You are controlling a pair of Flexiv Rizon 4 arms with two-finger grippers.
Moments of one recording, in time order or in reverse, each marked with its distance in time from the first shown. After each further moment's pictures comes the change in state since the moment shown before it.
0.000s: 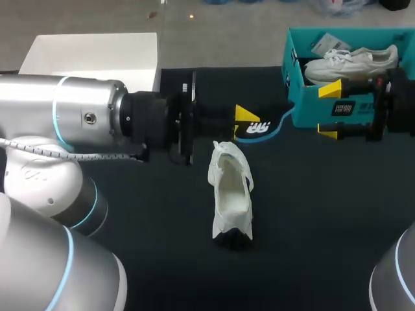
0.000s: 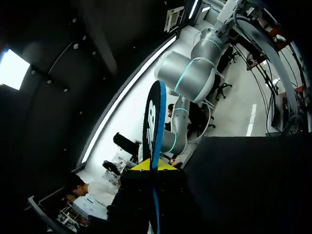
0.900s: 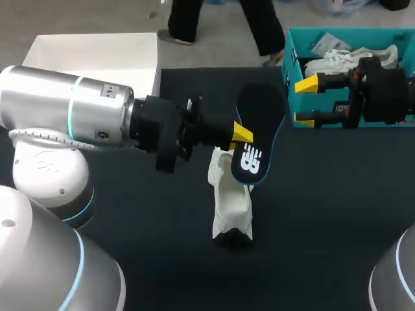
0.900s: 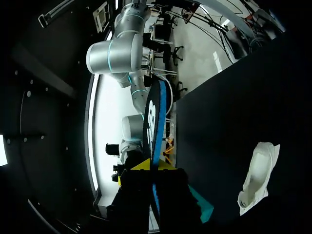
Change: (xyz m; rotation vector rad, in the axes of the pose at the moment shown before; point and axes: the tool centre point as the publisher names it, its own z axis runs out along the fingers) left arm 0.037 0.069 -0.005 -0.097 0.178 0.516; right arm 0.028 -0.004 0.042 0.075 0.048 -0.045
